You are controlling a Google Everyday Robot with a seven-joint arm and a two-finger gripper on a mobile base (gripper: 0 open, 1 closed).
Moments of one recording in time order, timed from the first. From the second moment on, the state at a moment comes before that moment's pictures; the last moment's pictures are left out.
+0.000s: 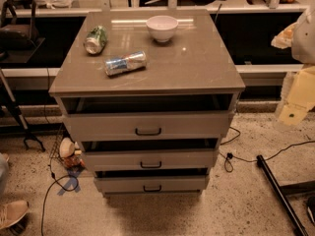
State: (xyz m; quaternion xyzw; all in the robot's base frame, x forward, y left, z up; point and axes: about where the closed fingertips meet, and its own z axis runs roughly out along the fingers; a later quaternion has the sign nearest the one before) arm 0.438 -0.217 0.976 -0.60 0.78 -0.03 0.16
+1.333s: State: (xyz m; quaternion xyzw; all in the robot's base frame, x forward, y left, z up) arm 0.437 -0.229 0.839 -0.60 0.77 0.07 0.20
